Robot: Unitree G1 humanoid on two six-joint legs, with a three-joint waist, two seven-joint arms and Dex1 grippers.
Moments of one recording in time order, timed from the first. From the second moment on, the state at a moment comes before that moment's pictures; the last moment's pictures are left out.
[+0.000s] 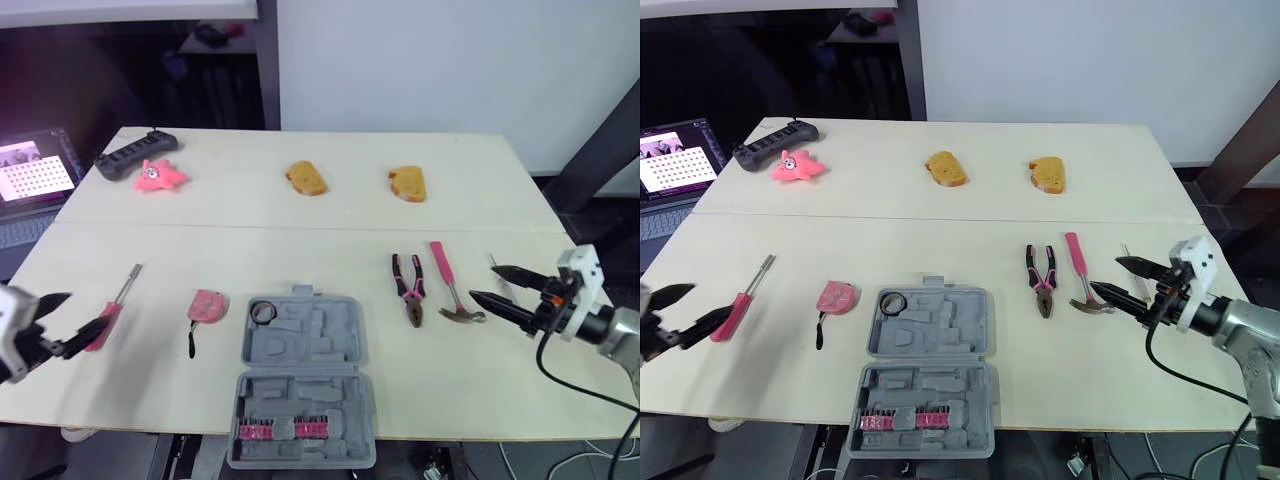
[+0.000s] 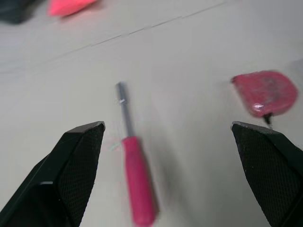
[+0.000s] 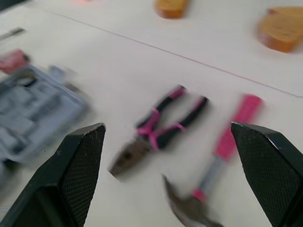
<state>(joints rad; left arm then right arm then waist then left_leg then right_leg) 0.22 0.78 0.74 0.11 -0.44 0.25 -0.96 -0.02 -0.82 -0.41 0.09 0.59 0.34 1.04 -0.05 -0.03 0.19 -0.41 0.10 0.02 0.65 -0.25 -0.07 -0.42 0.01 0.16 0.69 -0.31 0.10</state>
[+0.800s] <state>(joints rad) 0.54 0.51 0.80 -0.36 -0.63 0.39 -0.81 -0.53 -0.89 -0.07 -0.13 0.72 0.73 1.21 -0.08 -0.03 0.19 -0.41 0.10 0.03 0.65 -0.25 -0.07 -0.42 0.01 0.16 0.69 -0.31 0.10</state>
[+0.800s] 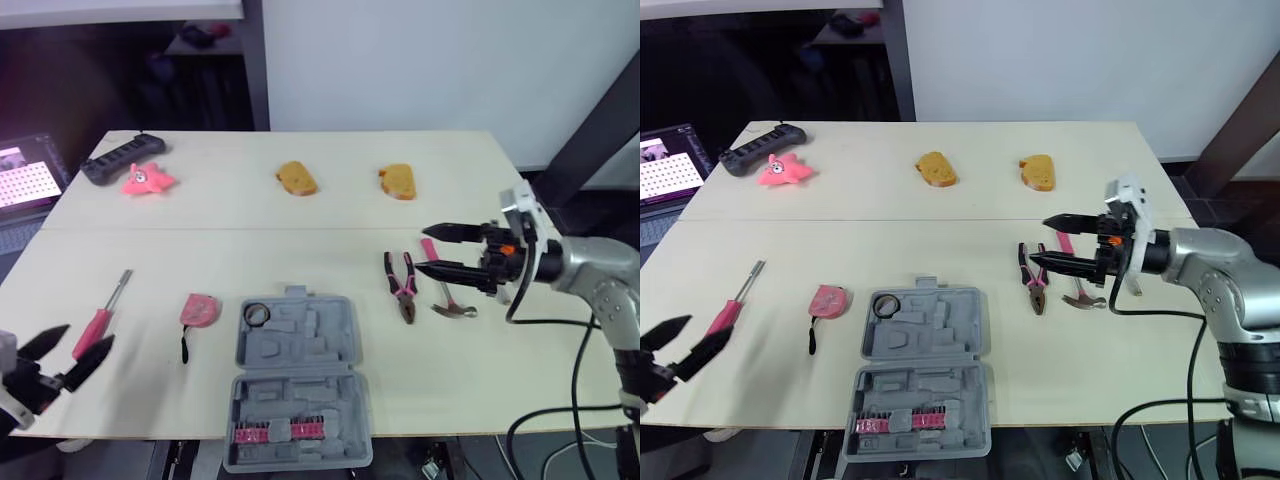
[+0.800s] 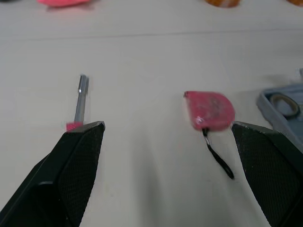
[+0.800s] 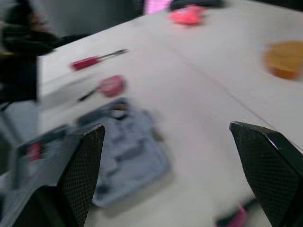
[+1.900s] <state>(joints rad) 0.24 0.32 0.32 -0.16 -0.27 0.28 -0.43 -0.72 -0.97 0.13 -0.33 0.68 0.94 1.27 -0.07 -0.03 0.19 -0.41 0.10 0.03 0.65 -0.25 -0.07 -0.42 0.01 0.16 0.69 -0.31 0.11</state>
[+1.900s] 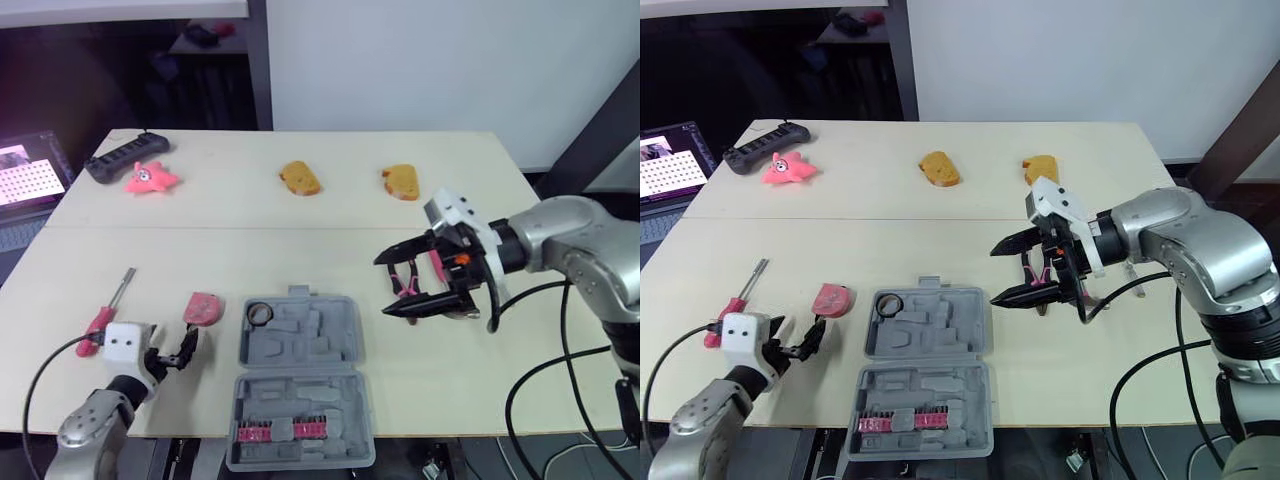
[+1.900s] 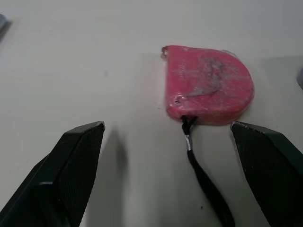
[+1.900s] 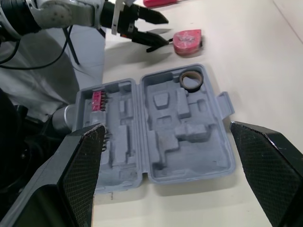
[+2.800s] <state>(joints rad) 0.37 0.25 0.15 -0.22 -0.22 0.15 -0.41 -0.76 -0.93 0.12 -0.32 0.67 0.91 1.26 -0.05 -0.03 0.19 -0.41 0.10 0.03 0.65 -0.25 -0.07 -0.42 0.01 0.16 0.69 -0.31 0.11</state>
